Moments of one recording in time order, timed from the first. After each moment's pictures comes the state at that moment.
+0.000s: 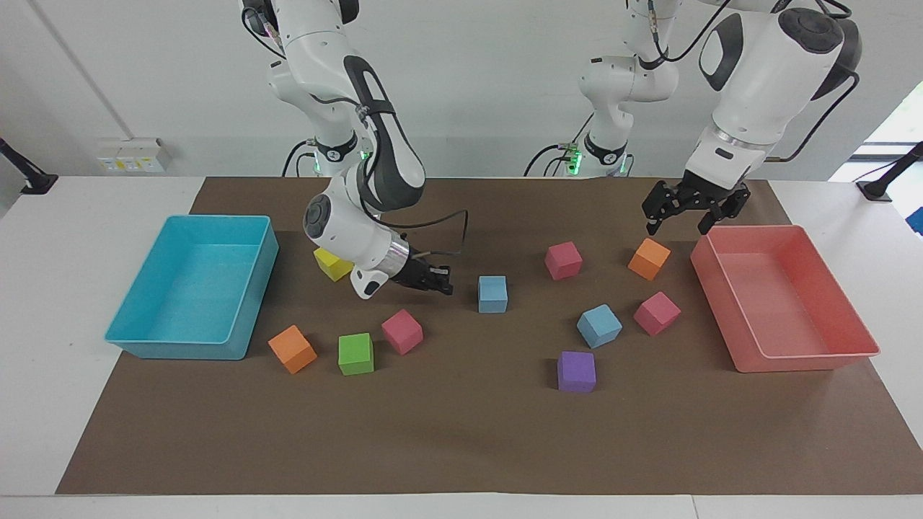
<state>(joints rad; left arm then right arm) -0.15 0.05 -0.05 -1.64 -0.04 1.75 -0.17 0.33 0.35 0.01 -1.91 0.84 2.22 0.03</state>
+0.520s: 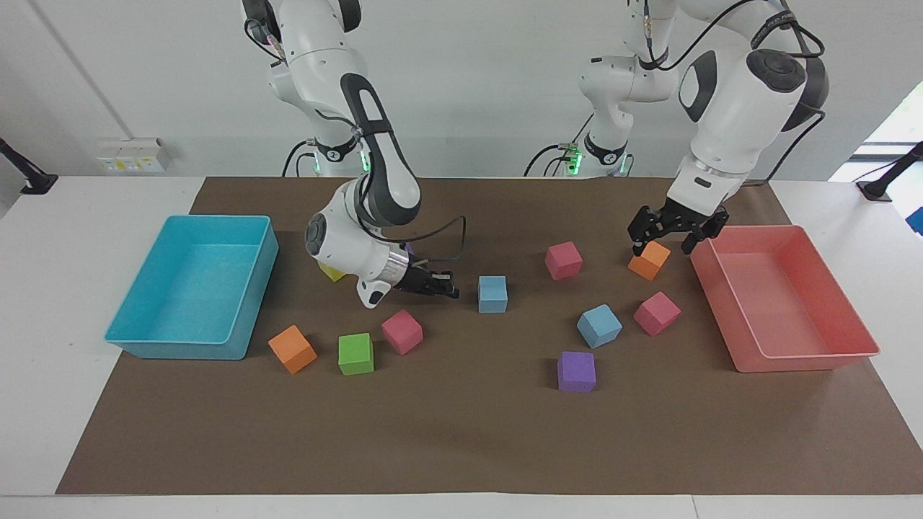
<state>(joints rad) -0.18 0.06 -0.05 -1.76 -0.04 1.91 -0.26 0.33 0.41 0.01 -1.92 0.98 2.22 -0.11</state>
